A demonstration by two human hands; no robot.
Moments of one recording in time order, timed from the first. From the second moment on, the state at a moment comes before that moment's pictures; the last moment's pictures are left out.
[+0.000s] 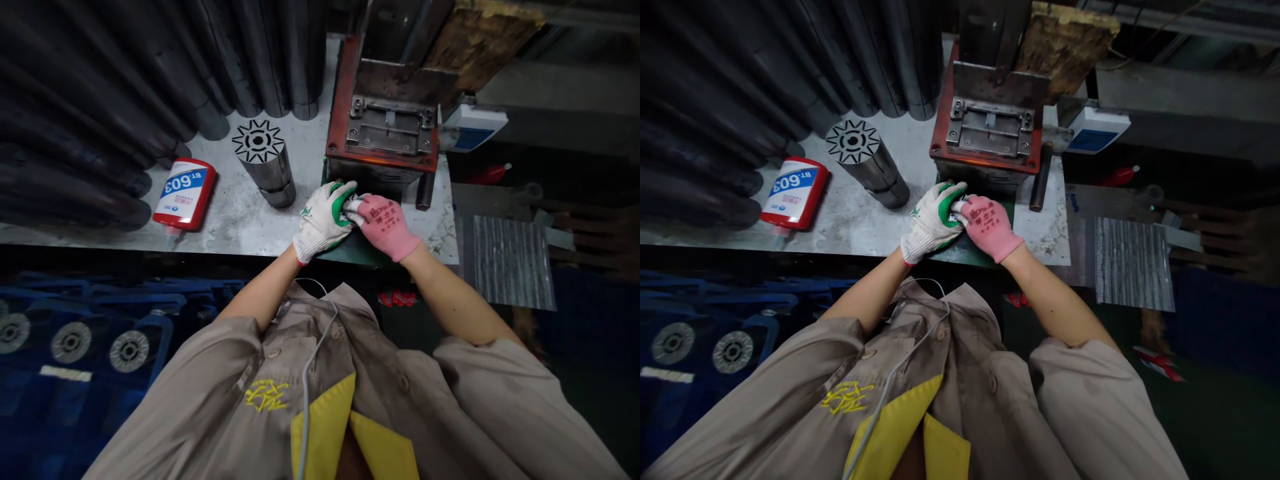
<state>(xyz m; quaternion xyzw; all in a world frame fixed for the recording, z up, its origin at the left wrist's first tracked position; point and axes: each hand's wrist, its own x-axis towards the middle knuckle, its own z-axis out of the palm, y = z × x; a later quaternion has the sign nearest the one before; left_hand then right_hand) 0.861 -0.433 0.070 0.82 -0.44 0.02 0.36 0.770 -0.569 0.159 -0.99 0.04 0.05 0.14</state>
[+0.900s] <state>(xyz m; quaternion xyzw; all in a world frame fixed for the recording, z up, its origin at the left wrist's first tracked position) 0.865 -0.430 0.075 0.78 -0.44 -0.02 0.45 0.790 -0.561 0.224 -0.99 0.03 0.15 -0.01</state>
